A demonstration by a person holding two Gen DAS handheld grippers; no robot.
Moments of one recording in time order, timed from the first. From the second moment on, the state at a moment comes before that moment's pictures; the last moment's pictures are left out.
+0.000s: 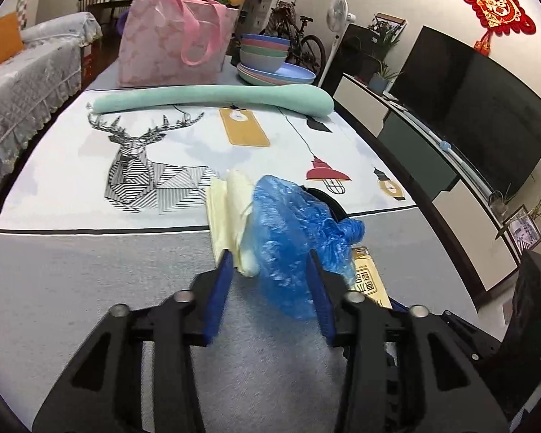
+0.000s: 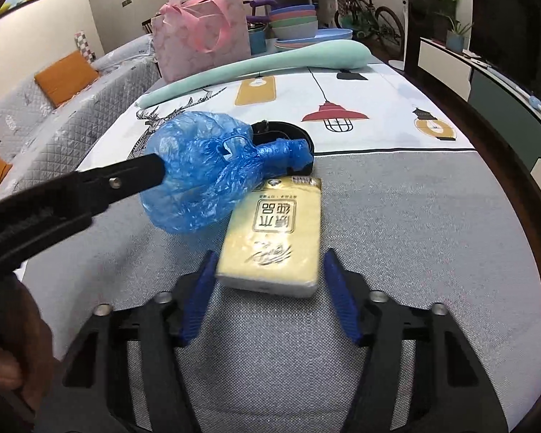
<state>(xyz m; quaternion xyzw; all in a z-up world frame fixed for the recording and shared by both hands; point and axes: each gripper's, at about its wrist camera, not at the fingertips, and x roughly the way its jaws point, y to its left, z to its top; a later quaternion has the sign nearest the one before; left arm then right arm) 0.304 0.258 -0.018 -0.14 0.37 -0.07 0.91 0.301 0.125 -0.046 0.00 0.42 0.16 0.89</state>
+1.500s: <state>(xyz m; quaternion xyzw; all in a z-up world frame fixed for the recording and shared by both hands) 0.213 0.153 0.044 -0.02 0.28 -0.04 0.96 0.214 -0.082 0.041 0.01 0.31 0.11 0.94</state>
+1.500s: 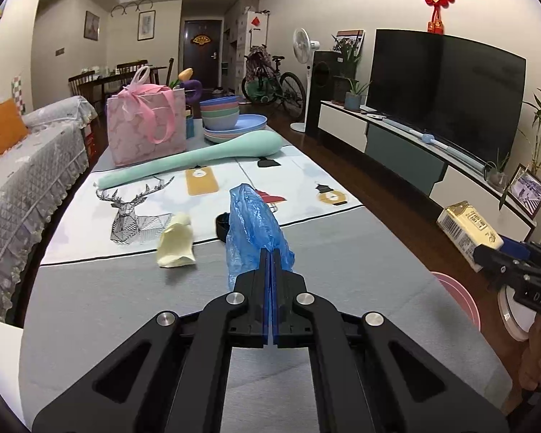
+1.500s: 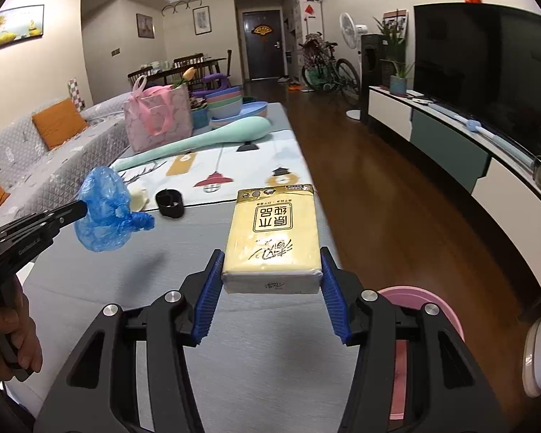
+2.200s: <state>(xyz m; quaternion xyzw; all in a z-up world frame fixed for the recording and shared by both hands) 0.199 0.059 0.051 0.00 0.28 -0.09 0.96 0.193 -0.189 0.056 0.03 0.28 0.05 0.96</state>
